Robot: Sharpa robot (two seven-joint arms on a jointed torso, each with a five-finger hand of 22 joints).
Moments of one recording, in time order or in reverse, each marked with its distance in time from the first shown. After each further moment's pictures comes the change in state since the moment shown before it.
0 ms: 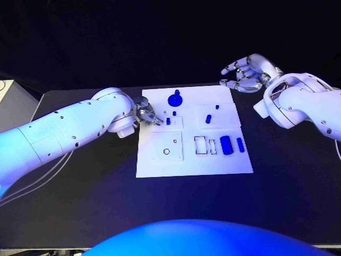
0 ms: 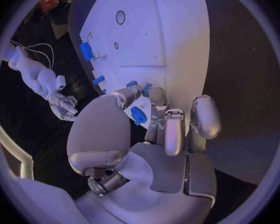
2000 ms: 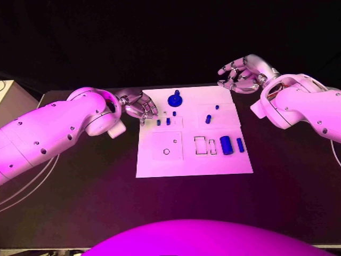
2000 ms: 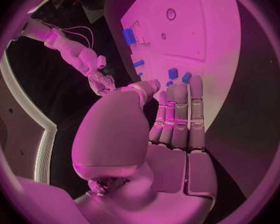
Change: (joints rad) left arm -0.106 -0.167 0.166 0.188 0.139 -0.058 0.262; left_hand 0.331 0.015 -0.053 0.048 -0.008 -0.214 0.150 -0.186 -0.190 -0.423 0.140 -0.230 -0.251 -0.410 0.117 -0.553 -0.547 0.094 -0.413 0.105 -0.498 -0.538; right arm -0.008 0.015 0.000 -0.008 0.016 -0.002 0.029; right_hand 0.027 -0.013 0.080 -0.036 0.004 0.018 0.011 0.000 0.016 -0.289 0.010 -0.455 -0.520 0.000 0.000 -0.018 0.007 0.000 0.000 0.000 0.000 0.000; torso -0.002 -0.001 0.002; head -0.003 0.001
